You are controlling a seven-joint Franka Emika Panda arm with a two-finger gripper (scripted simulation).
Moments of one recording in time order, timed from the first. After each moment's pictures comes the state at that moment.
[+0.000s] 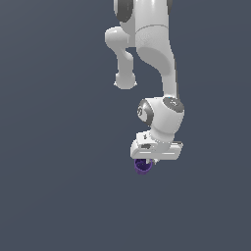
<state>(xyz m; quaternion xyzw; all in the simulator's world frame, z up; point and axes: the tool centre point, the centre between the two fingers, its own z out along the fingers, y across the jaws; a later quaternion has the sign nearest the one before) 0.080 0.113 0.069 0.99 0.02 0.13 0.07</state>
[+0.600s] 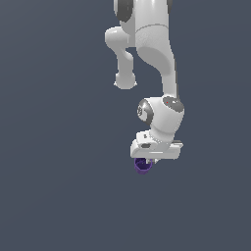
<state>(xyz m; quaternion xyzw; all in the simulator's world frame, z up) 0.078 0.113 0.069 0.99 0.02 0.13 0.06</state>
